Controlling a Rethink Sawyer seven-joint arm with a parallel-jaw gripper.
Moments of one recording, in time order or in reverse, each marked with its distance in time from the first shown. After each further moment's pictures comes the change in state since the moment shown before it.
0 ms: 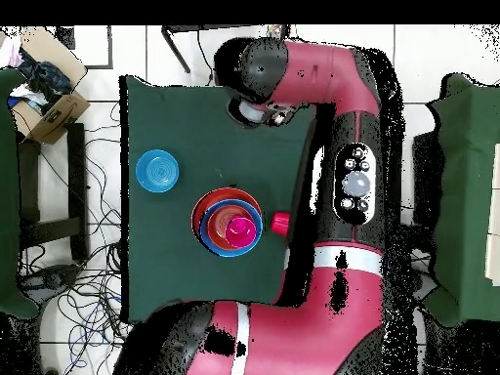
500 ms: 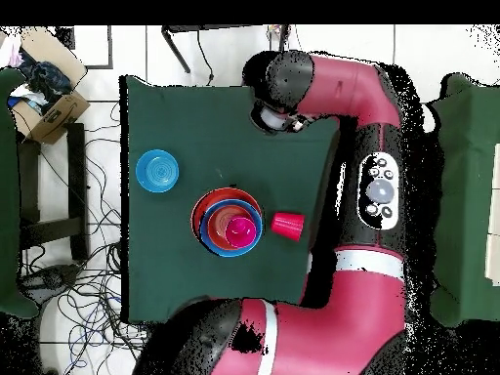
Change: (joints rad) arm -0.056 0.002 -0.001 0.054 -0.006 -0.074 0.000
